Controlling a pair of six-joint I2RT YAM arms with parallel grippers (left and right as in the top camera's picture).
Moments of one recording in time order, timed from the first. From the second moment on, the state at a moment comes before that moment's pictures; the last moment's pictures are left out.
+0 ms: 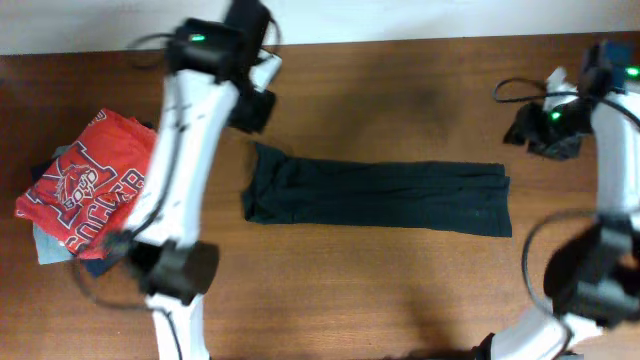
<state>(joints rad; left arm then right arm) -0.30 2.09 2.49 -1.68 -0.13 0.11 -0.35 1.85 1.82 -1.30 -0.28 -0.01</state>
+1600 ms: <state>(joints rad) -0.06 2.09 1.59 -1.00 0.44 0.12 -0.35 1.42 1.42 -1.25 -0.36 0.00</state>
